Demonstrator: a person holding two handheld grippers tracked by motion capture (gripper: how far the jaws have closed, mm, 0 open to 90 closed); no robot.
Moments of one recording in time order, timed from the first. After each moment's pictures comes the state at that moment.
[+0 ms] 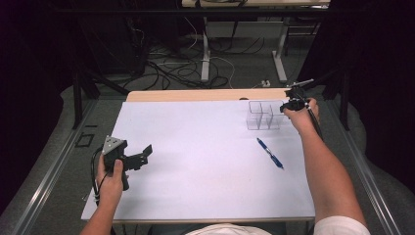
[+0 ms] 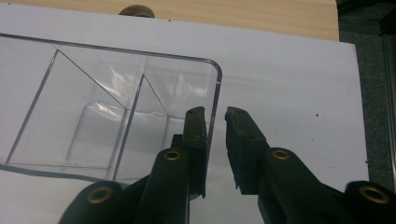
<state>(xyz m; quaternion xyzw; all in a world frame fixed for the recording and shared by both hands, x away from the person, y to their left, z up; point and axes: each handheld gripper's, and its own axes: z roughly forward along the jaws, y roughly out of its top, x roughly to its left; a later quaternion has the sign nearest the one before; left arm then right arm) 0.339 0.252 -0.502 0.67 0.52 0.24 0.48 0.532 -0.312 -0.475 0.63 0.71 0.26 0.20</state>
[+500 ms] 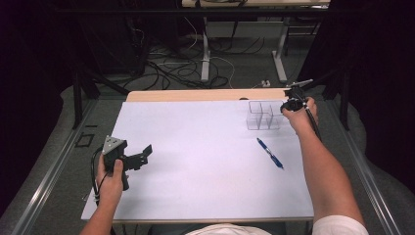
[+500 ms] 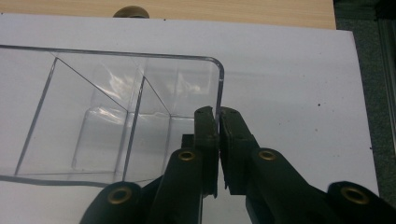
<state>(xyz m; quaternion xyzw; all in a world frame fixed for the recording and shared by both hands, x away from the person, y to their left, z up) 0.339 0.252 -0.503 0.67 0.52 0.24 0.47 0.531 -0.306 -0.474 0.65 0.69 0.25 0.19</state>
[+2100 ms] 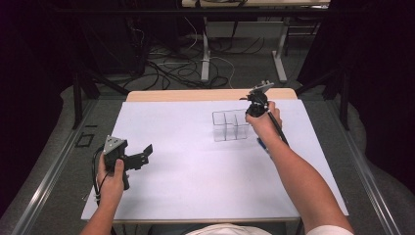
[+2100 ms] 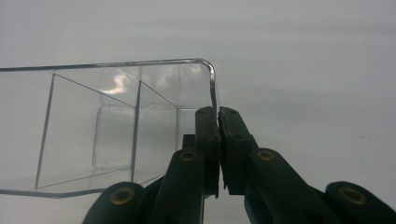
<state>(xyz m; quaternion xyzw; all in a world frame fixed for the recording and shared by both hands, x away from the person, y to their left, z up) 0.340 0.250 -0.502 0.67 0.52 0.25 0.47 0.510 -0.180 -0.469 0.66 0.70 0.23 0.11</state>
